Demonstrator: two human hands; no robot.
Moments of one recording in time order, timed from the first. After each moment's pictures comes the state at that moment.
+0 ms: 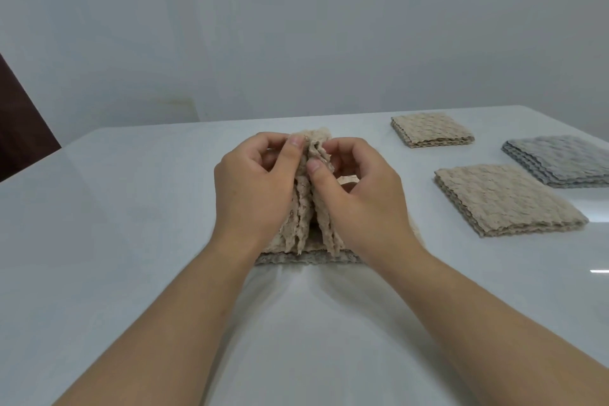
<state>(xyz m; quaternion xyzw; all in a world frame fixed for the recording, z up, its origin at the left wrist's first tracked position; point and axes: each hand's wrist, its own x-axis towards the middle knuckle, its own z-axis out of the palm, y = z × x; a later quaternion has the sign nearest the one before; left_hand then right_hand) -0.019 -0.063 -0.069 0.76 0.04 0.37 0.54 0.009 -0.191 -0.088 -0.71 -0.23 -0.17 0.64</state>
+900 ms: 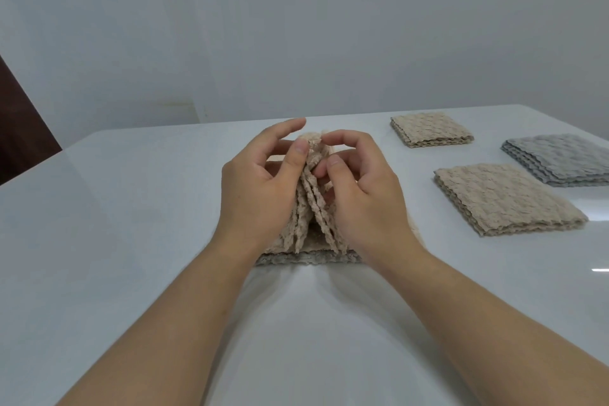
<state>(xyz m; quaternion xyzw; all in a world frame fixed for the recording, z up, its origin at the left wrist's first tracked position) -0.020 -0.063 -0.072 0.76 -0.01 0.35 0.54 0.008 -0.193 -0.085 -0.70 -0.23 -0.14 0.66</state>
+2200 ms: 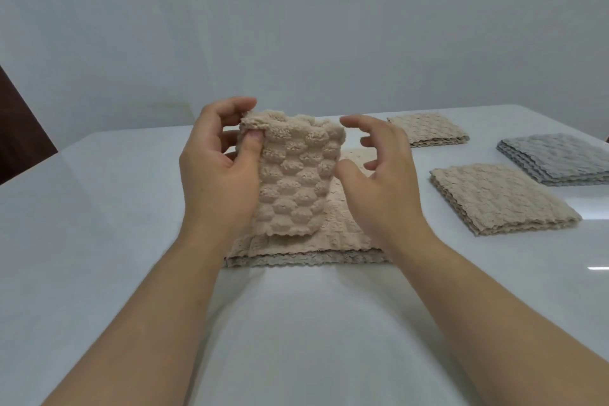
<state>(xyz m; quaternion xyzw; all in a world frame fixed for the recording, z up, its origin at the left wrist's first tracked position) -0.018 -0.038 -0.060 0.74 -0.02 0.46 0.50 0.027 -0.211 -0.083 -0.75 -0.21 -0.22 0.58</state>
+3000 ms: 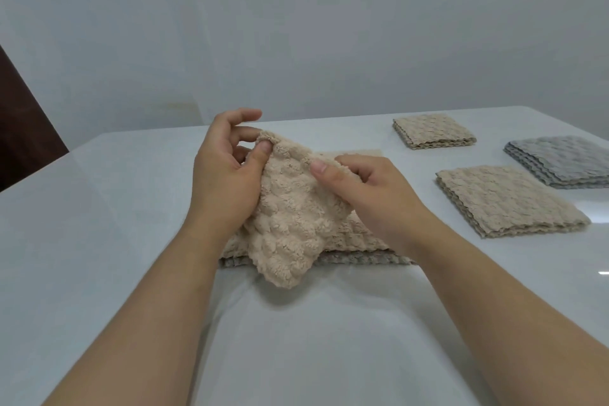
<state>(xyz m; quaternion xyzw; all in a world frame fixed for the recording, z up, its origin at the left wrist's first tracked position) -0.007 -0.017 -0.068 0.77 0.00 0.39 0.51 0.020 -0.218 -0.071 -0.74 -0.33 0.00 0.59</state>
